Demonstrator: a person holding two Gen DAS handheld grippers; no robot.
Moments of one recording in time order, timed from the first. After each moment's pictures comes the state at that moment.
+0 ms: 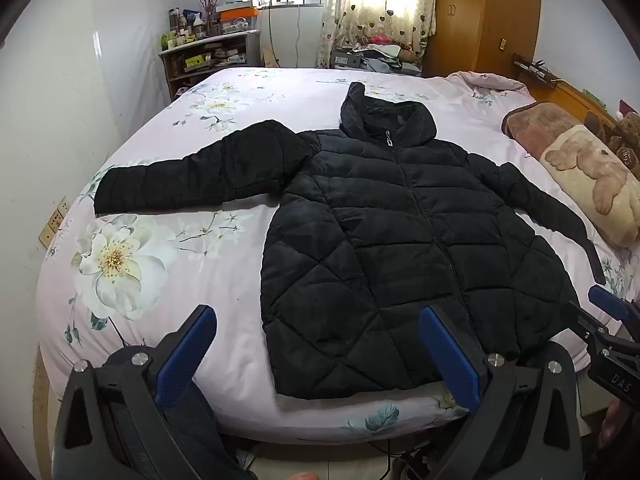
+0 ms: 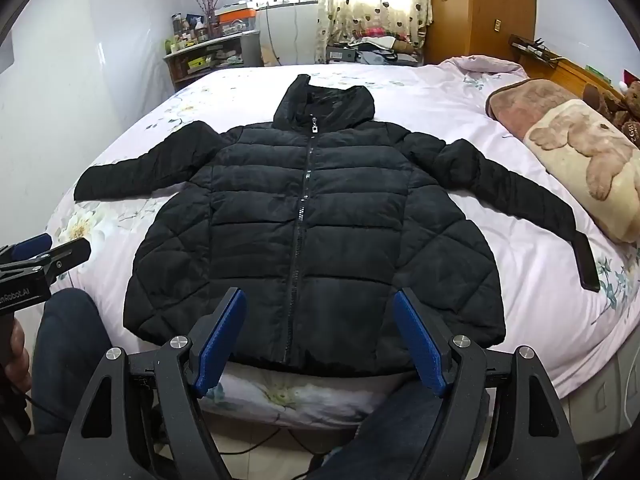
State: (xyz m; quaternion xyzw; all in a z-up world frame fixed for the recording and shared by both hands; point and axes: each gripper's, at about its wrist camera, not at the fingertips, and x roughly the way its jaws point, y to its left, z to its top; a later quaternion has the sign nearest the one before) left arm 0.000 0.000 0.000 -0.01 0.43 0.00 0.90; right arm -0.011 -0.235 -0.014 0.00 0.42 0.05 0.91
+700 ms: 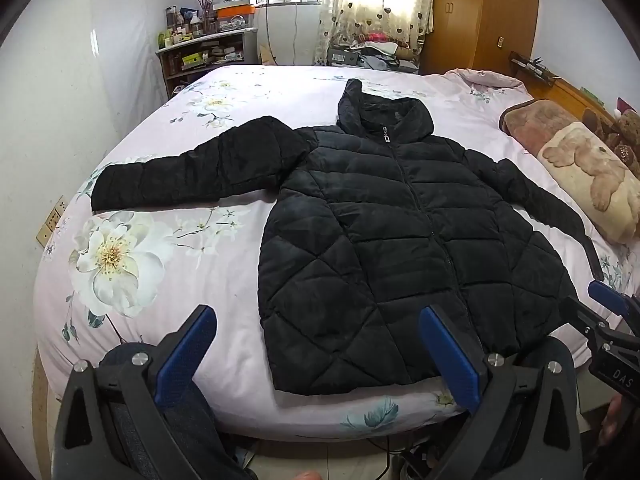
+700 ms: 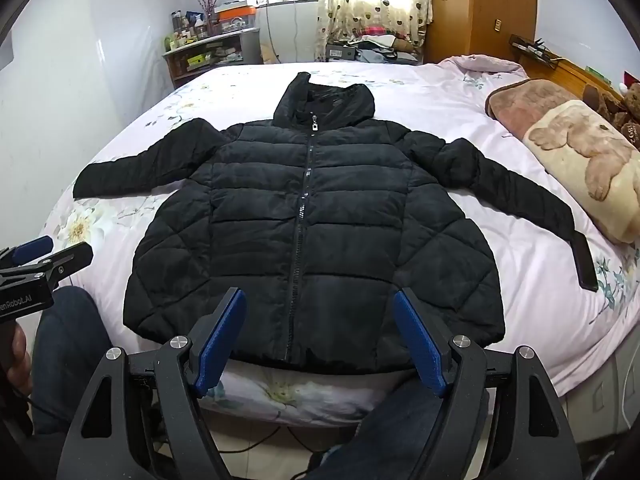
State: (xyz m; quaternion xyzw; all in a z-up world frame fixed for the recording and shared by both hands) left arm -0.003 -0.001 -0.003 -0.01 0.43 -0.01 0.90; right arm -0.011 -0.234 -0.015 0.00 0.42 0.05 0.91
